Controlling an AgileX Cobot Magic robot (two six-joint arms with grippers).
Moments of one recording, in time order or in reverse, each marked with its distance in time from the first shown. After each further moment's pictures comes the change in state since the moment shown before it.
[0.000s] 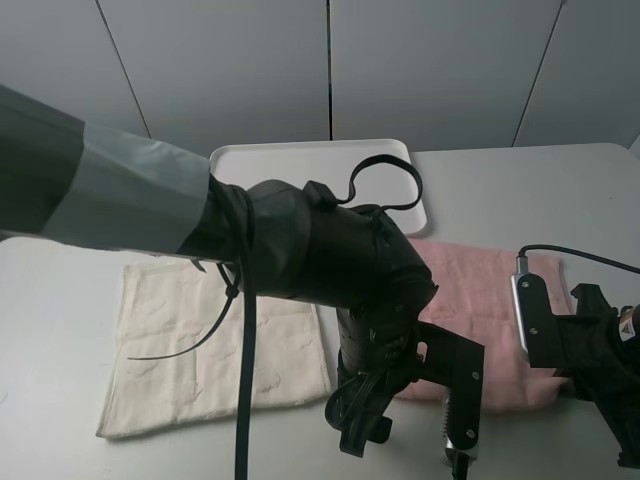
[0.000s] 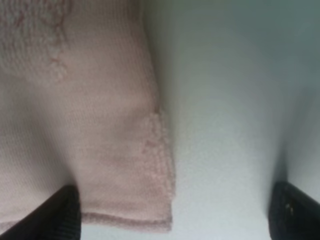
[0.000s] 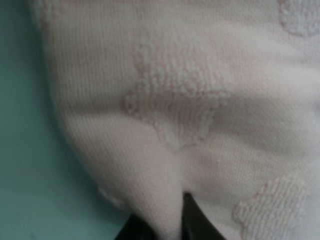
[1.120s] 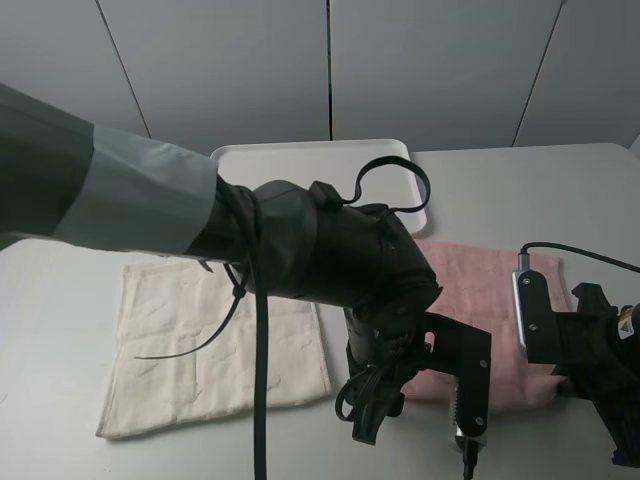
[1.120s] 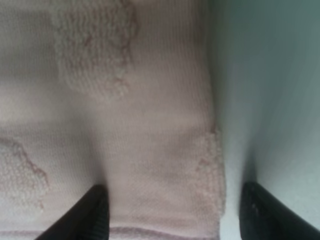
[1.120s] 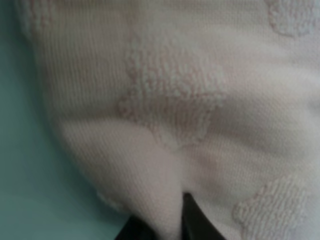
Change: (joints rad) left arm 0.000 0.012 -0.018 0.064 -0.051 -0.073; right arm 0.000 0.000 0.000 0.034 -0.007 0.002
